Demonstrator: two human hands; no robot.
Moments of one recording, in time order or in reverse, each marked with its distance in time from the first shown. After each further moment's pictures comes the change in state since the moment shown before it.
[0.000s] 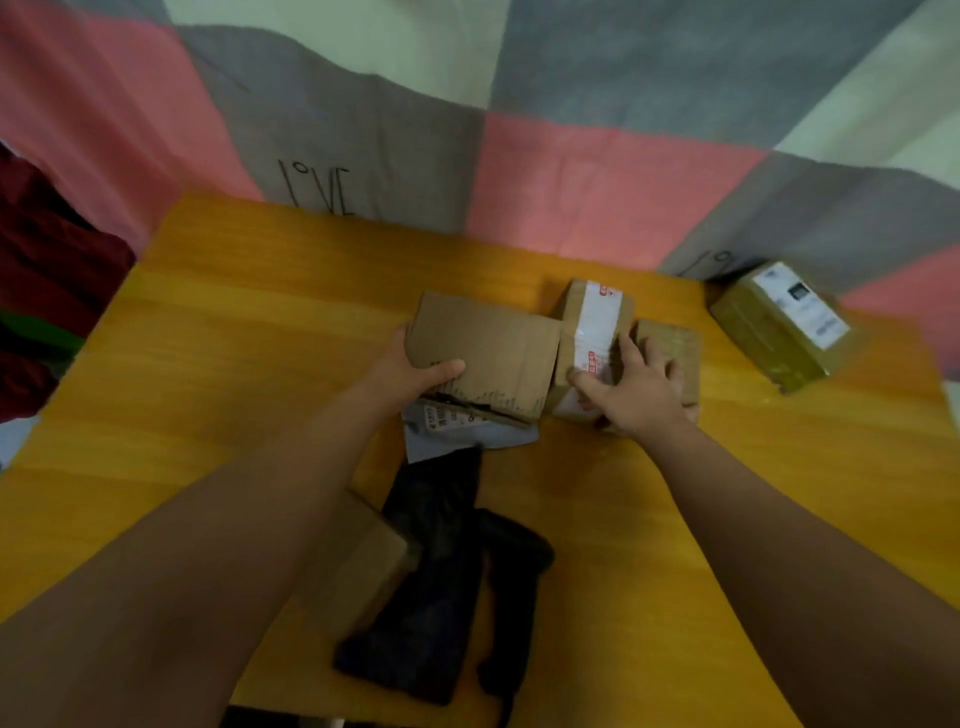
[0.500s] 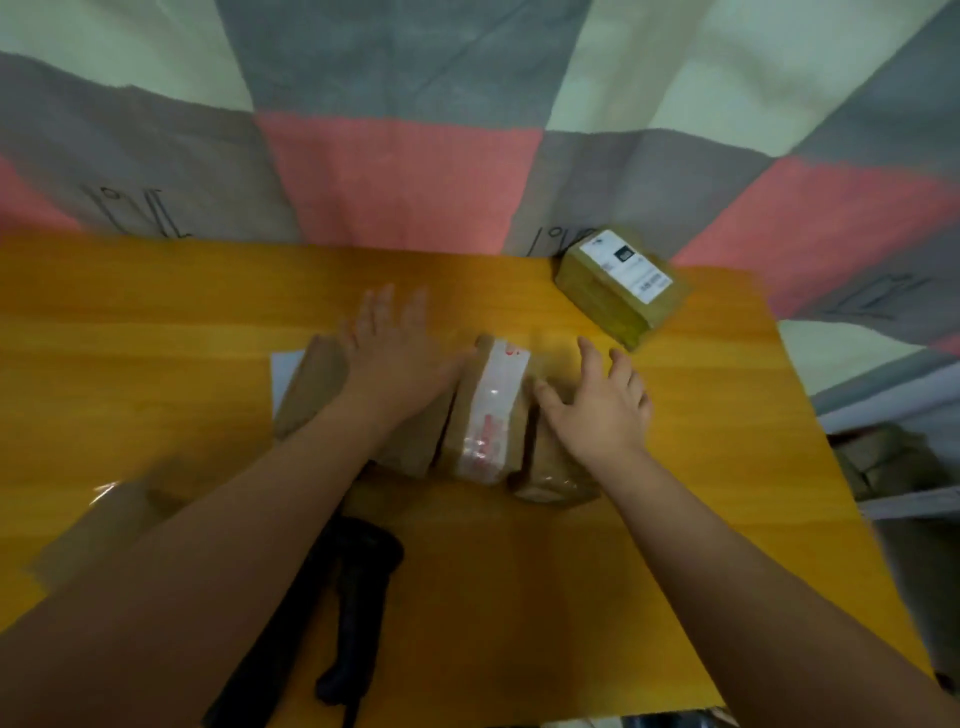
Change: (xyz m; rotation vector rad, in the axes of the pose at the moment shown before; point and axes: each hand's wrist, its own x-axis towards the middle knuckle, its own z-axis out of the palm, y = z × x) left_hand -0.028 0.072 0.184 0.931 0.189 0.320; right_hand -0.033 0.141 -0.047 0.018 0.250 0.012
